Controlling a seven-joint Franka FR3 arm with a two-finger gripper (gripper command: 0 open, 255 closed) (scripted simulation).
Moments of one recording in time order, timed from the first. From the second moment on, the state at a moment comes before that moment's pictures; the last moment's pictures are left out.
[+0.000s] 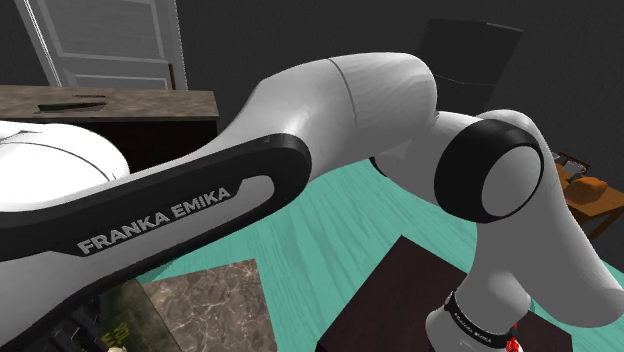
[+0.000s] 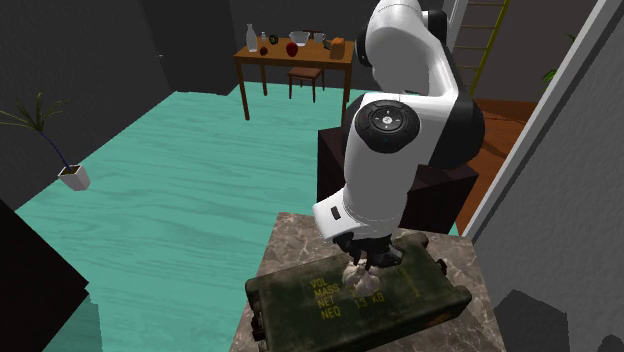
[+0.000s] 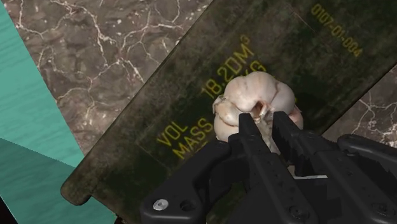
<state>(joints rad) 0.70 0.77 0.36 -1.10 -0.23 1.69 0.26</state>
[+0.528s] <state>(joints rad) 0.69 0.78 0.36 -1.15 -0.23 1.75 0.26</state>
